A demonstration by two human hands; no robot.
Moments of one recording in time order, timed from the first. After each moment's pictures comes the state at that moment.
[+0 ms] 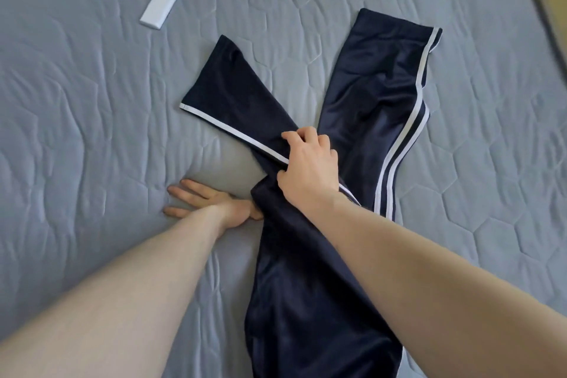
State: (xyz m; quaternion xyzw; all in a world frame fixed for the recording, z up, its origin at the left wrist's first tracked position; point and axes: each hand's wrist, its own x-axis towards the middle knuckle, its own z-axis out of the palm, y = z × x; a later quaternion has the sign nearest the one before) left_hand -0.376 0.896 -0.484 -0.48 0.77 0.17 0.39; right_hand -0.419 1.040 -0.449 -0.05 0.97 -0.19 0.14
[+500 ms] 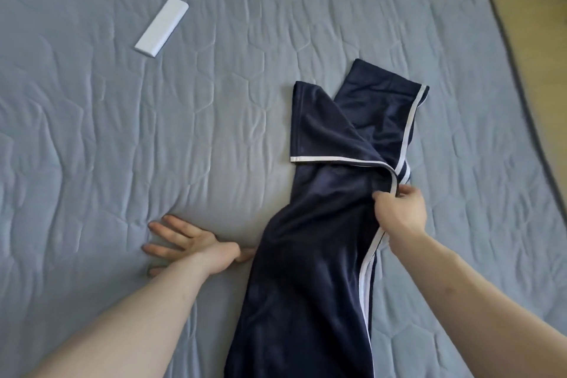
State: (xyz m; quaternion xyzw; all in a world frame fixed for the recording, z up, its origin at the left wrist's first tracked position) left_hand -0.381 0.883 -0.500 -0.49 0.73 0.24 0.41; right_hand -0.470 1.168 -0.435 0.44 0.78 -0.42 0.11
